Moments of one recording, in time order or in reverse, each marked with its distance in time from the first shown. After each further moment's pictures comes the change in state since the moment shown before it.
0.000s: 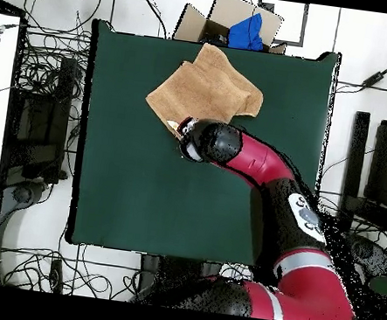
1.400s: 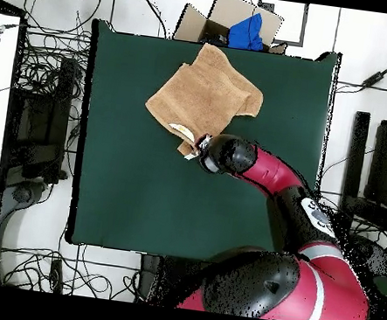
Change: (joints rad) arm -0.097 0.168 0.000 -0.066 -0.124 -0.013 0.000
